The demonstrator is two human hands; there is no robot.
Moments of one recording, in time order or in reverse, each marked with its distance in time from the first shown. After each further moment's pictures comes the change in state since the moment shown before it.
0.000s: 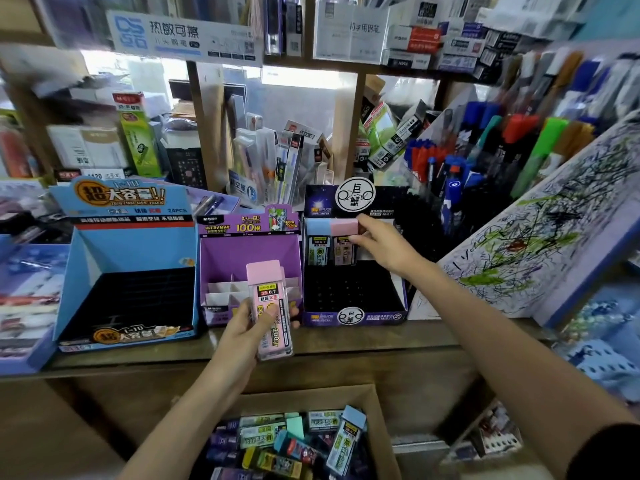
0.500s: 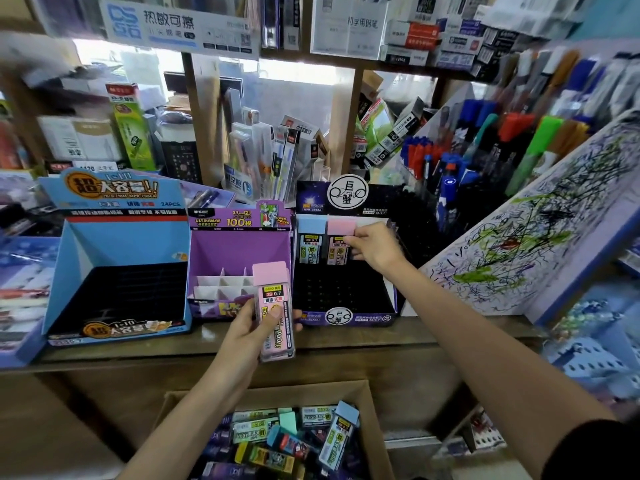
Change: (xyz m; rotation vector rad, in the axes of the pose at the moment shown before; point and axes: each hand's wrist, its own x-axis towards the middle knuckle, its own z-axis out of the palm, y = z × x) left_hand -0.001 -0.012 0.006 -0.018 -0.048 -0.002; right_hand 0.009 0.010 0.024 0.271 0.158 0.364
